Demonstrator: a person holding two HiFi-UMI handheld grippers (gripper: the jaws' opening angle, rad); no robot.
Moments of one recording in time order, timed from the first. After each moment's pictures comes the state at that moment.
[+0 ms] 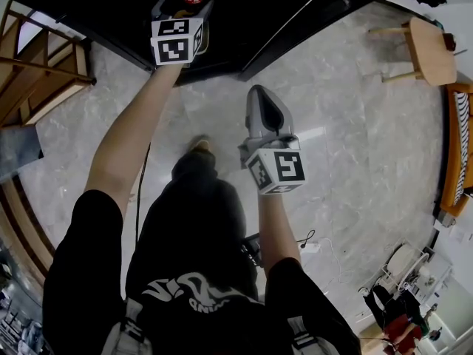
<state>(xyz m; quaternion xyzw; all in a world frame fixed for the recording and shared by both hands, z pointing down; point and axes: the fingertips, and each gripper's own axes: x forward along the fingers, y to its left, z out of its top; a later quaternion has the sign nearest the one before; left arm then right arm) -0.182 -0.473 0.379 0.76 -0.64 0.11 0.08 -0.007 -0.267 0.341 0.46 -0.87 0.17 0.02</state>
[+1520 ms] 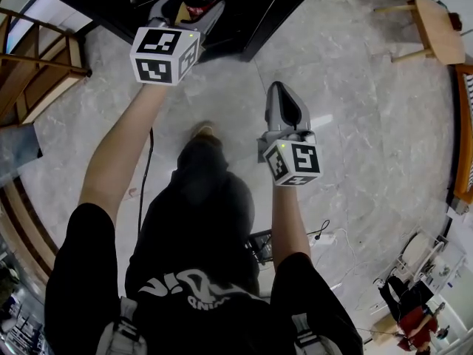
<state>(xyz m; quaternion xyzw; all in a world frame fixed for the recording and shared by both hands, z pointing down) -0.100 -0.362 0.394 0.84 -0.53 0.08 0.06 0.061 -0.211 0.444 0.50 -0.84 0.17 0.04</state>
